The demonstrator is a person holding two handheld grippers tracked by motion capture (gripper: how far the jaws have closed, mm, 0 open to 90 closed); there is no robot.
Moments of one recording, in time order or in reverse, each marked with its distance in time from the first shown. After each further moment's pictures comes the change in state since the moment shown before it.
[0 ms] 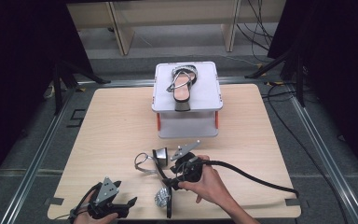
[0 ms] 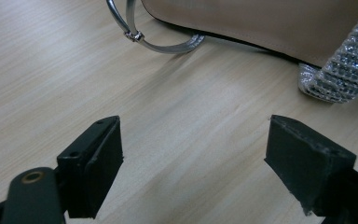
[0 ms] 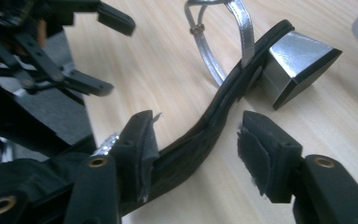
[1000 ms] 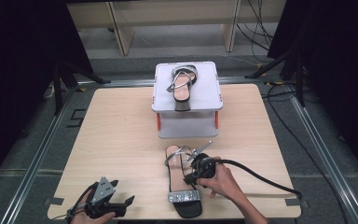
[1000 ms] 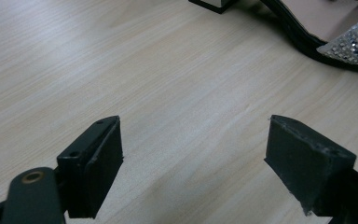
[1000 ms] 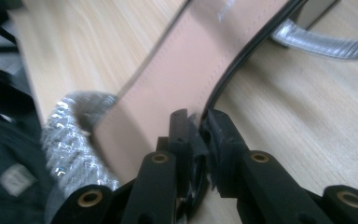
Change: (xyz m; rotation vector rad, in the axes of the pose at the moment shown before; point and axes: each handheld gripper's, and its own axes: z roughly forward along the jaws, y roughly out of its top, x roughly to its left) left arm 0.005 -0.003 -0.003 -0.014 0.010 -0.029; right arm -0.058 -0.046 0.014 0.137 0.015 0.086
